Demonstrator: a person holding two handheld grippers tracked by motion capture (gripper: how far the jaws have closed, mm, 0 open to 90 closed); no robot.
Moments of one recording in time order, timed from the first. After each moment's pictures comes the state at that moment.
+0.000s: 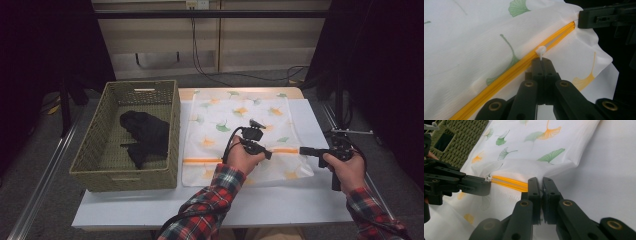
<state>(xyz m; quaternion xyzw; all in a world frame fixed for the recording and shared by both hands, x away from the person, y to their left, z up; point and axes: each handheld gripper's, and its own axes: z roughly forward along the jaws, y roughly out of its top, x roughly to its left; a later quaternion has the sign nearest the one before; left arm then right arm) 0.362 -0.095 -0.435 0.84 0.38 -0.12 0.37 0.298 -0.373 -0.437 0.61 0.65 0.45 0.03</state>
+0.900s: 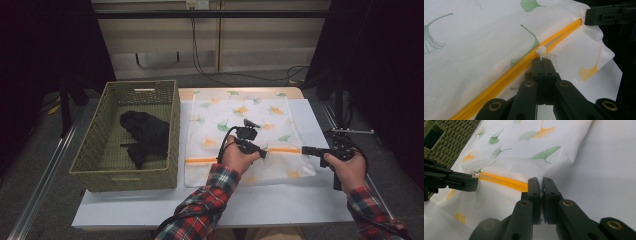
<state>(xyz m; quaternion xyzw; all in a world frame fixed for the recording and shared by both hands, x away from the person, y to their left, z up) 0.366 -0.080 -0.435 0.83 0.39 -0.12 0.37 0.298 -0.375 -0.436 0.61 0.66 0.43 0.06</state>
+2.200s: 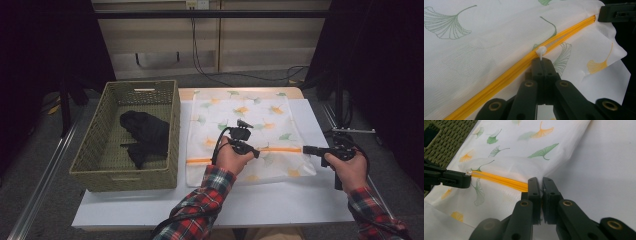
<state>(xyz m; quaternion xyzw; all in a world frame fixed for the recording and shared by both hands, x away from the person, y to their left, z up) 0.365 -0.064 -0.435 0.83 0.42 -0.10 0.36 0.297 -0.375 -0.432 0.61 0.67 0.42 0.07</state>
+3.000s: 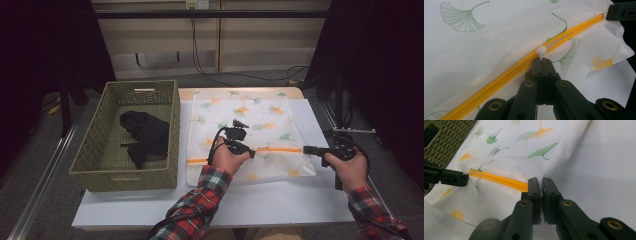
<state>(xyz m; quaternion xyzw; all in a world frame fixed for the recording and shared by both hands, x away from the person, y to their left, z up) 0.366 -0.054 -0.436 0.83 0.42 -0.09 0.35 0.297 -0.375 -0.432 0.61 0.67 0.42 0.07</state>
